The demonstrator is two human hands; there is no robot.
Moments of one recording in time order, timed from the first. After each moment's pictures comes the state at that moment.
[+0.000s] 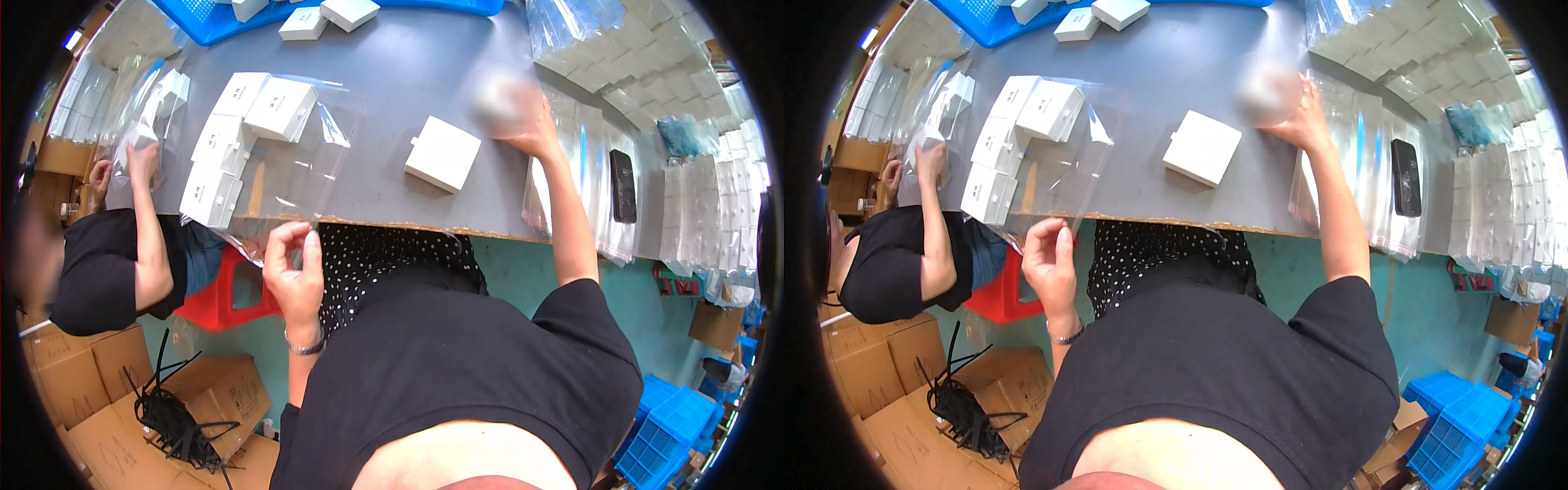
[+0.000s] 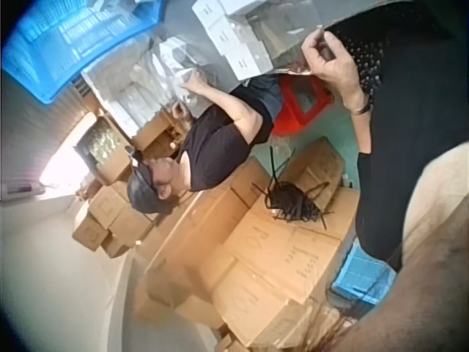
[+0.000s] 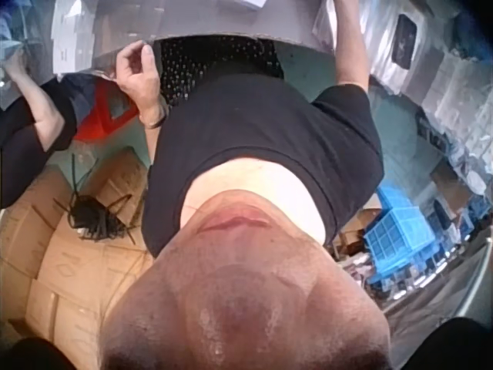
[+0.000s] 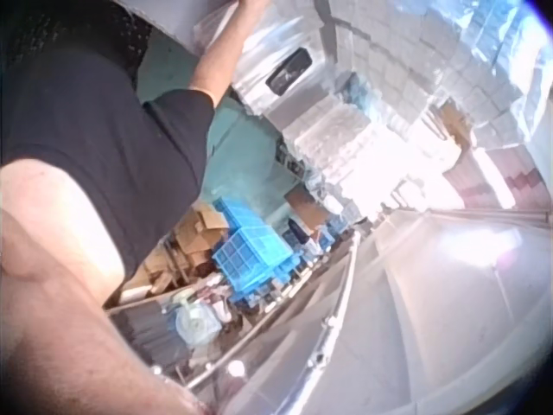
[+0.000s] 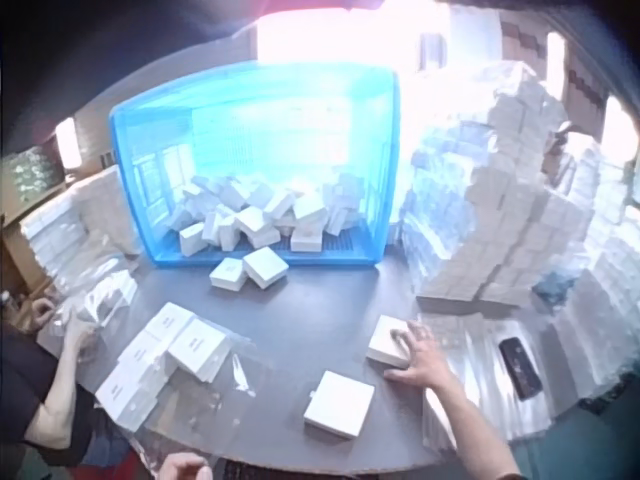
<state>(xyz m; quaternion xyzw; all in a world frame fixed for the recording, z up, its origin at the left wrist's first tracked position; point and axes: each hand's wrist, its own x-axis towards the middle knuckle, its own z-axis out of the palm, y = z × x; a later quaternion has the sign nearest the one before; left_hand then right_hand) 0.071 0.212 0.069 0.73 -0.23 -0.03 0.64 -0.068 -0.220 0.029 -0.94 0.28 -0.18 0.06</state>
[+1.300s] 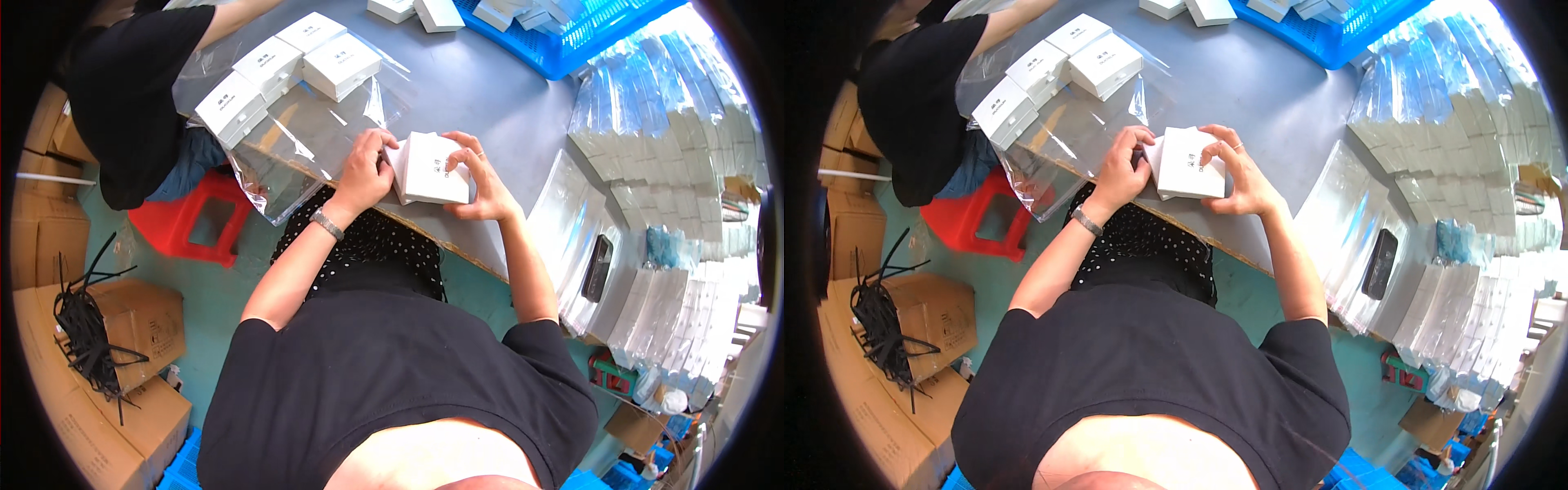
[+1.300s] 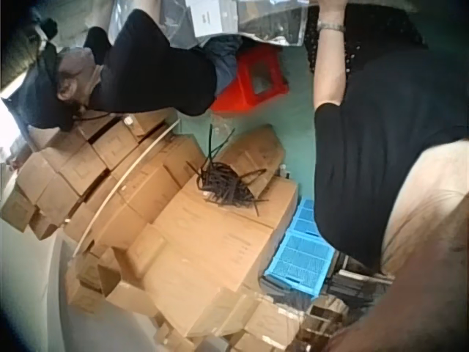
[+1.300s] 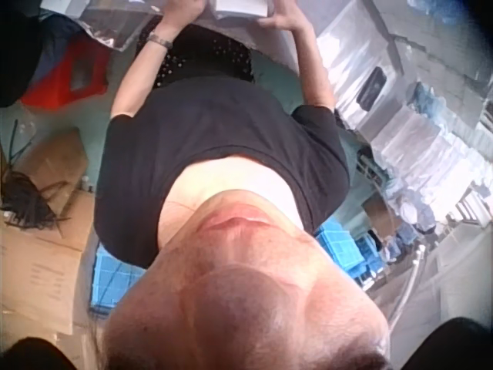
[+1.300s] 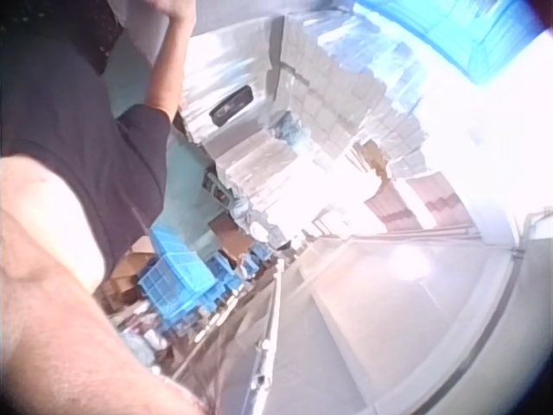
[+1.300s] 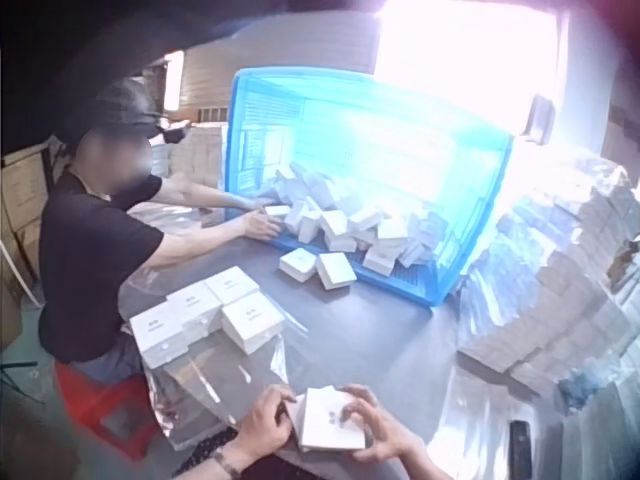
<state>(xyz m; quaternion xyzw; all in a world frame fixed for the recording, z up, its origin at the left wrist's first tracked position) 0.110 0.110 0.000 0.74 -0.37 0.02 0.56 -0.002 -0.113 0.056 -0.88 -0.14 -0.07 0.45</state>
